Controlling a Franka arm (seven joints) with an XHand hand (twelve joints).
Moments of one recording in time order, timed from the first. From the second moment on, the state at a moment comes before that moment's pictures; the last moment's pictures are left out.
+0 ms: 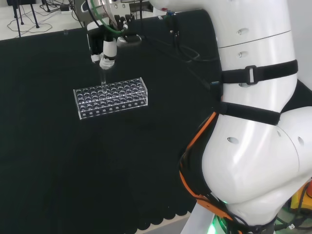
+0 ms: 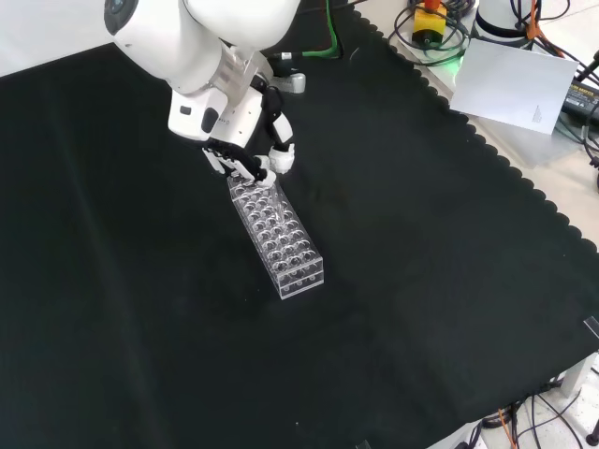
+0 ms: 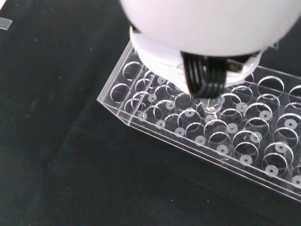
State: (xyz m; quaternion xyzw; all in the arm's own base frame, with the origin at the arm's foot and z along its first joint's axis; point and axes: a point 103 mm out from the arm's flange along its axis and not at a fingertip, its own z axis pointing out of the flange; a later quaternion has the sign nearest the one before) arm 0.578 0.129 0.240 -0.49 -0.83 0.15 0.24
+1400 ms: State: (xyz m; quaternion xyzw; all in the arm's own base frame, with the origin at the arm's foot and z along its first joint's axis) arm 0.588 0.130 0.231 -0.49 -0.82 0.15 0.24
